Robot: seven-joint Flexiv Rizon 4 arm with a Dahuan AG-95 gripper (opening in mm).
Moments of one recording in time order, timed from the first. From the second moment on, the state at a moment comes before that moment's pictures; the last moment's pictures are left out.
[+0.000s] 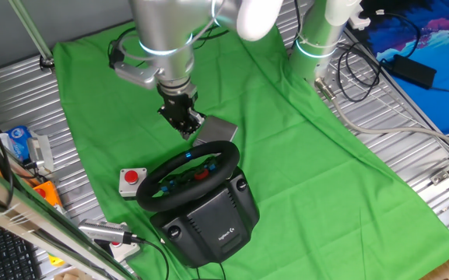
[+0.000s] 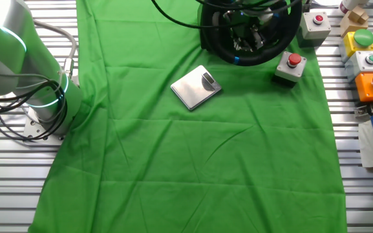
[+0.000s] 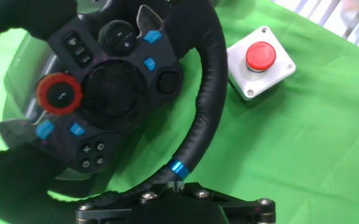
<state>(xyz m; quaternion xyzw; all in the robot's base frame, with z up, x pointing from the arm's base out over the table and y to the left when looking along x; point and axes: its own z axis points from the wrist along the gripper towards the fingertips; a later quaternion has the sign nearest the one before) 0.501 0.115 0.161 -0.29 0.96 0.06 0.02</state>
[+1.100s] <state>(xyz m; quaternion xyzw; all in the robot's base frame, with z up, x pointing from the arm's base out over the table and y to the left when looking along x) 0.501 0.115 0.167 -0.25 0.97 0.07 0.01</state>
